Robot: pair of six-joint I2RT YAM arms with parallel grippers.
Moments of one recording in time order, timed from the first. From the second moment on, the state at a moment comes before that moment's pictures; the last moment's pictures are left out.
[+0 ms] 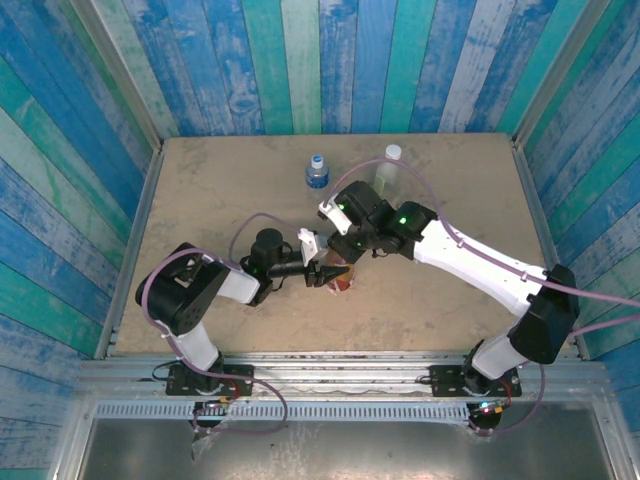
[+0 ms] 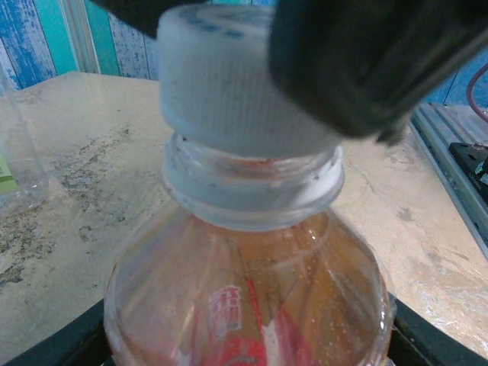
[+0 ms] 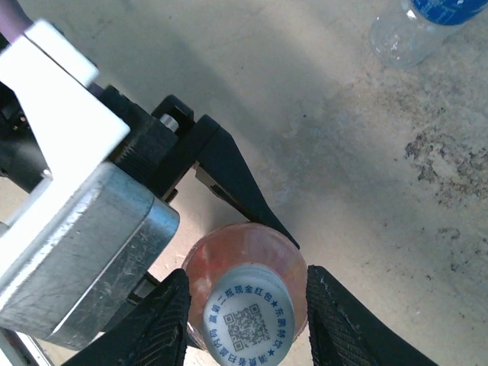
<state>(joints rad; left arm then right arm) -0.57 1.71 0.46 1.05 0.79 0.12 0.88 1.54 1.39 -0.80 0.05 0.01</state>
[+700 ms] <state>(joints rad) -0.57 1.71 0.46 1.05 0.79 0.12 0.83 1.54 1.41 -0.83 -0.06 -0.06</state>
